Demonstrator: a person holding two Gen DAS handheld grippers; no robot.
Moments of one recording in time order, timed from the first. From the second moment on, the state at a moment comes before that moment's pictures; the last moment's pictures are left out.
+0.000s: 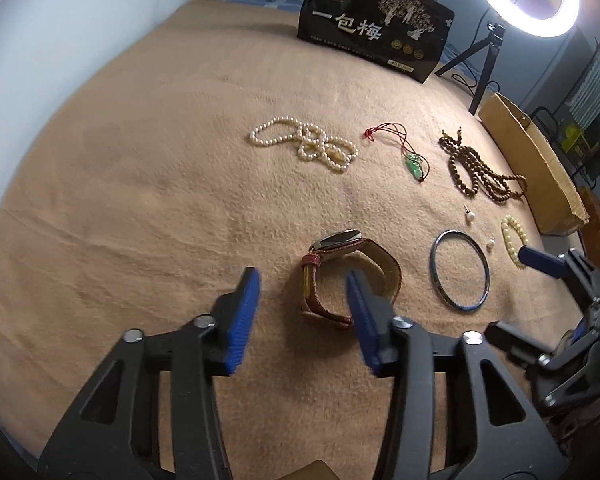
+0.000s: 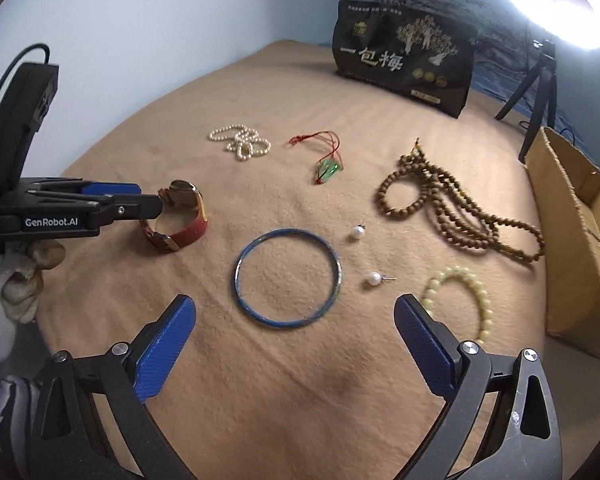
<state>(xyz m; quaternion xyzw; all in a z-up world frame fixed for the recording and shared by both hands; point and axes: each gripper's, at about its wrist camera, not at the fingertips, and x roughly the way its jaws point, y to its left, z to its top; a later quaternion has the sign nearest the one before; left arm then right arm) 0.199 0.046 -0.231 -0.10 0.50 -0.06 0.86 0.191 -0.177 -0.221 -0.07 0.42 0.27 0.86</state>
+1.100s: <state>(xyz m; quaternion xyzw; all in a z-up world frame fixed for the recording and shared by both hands) 0.209 0.036 -0.244 -0.08 0.50 -0.06 0.86 0.203 -0.130 -0.236 -0.14 0.42 0.24 0.86</state>
